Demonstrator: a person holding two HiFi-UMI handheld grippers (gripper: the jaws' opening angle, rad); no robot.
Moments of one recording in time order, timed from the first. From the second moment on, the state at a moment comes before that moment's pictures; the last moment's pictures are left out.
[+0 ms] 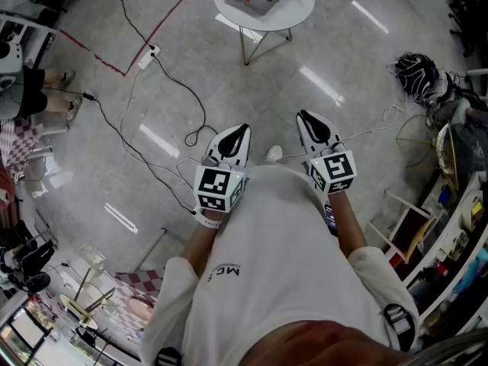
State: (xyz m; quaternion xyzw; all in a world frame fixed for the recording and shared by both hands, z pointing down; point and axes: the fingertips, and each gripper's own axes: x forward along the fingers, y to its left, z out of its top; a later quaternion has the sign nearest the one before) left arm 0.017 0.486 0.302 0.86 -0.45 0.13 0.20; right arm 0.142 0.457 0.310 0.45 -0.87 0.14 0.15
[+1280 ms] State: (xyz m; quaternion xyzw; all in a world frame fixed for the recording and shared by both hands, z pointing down) left arm 0.063 0.370 0.311 0.86 -0.45 0.14 0.20; right arm 0.176 0.369 0.310 0.40 -0.89 0.17 0.11
